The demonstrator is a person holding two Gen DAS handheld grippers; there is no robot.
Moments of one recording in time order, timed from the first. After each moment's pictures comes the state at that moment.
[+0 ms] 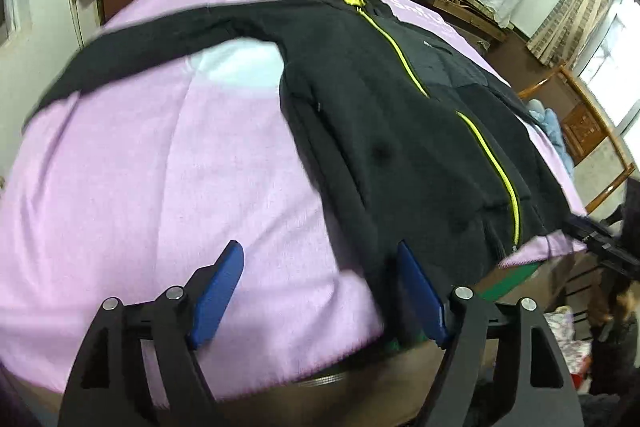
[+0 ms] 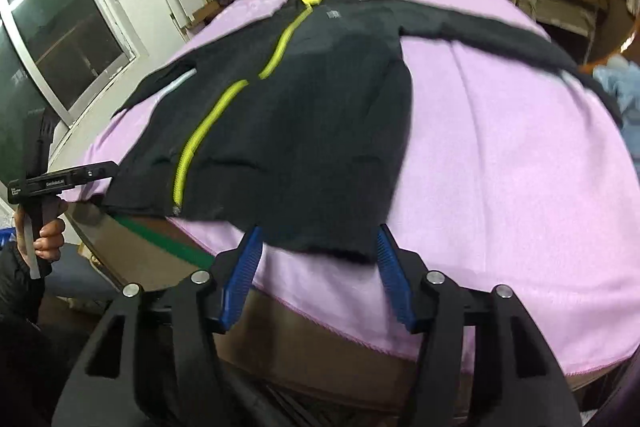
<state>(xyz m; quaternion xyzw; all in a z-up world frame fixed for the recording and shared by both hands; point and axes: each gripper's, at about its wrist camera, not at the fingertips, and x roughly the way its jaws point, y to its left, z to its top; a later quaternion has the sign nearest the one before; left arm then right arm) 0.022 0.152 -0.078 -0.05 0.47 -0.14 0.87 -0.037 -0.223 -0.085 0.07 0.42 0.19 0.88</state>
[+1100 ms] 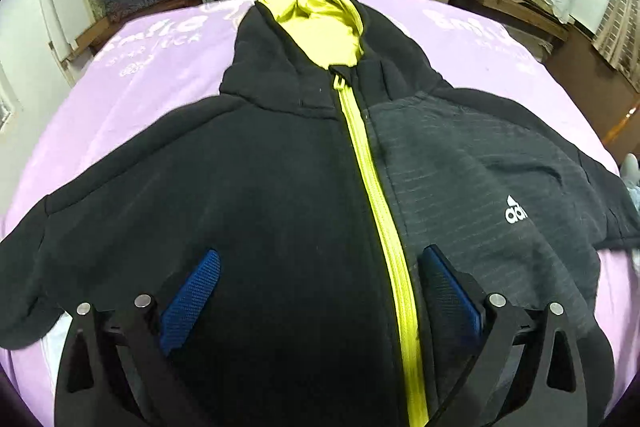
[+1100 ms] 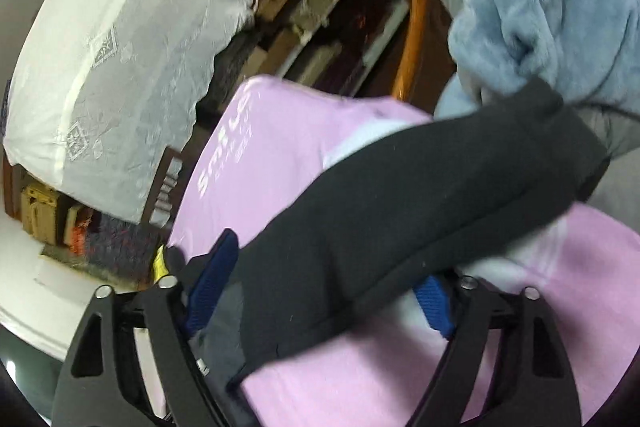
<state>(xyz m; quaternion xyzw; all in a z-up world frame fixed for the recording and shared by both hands) 0.305 -0.007 -0.087 0.01 0.47 -0.04 0.88 0.186 -0.452 -0.128 0.48 0.27 -0.11 0.83</state>
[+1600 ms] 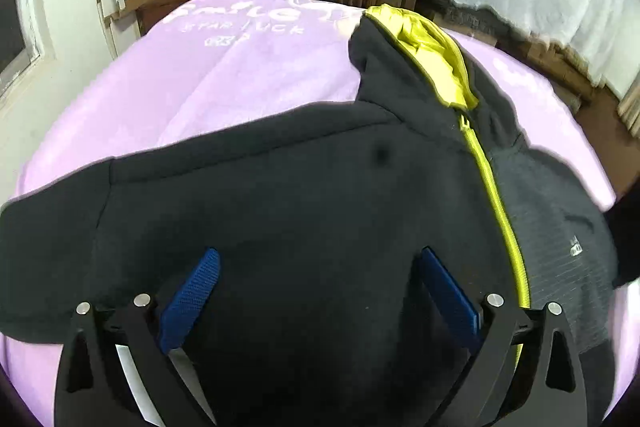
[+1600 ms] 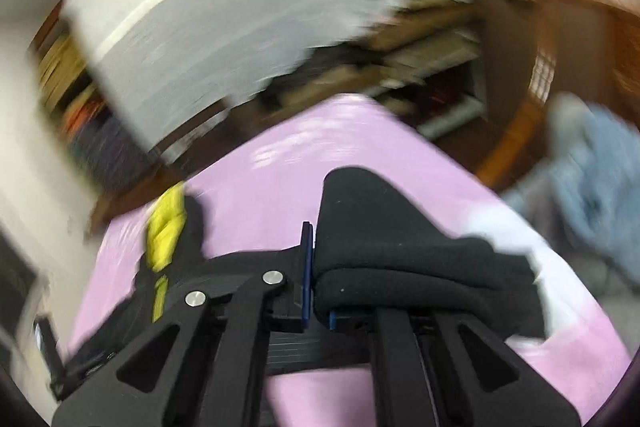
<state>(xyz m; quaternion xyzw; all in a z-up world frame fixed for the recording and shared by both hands) 0.296 0.086 -0.077 -0.05 0.45 0.01 0.89 0.221 -0.322 -0.032 0.22 0.25 -0.03 0.94</state>
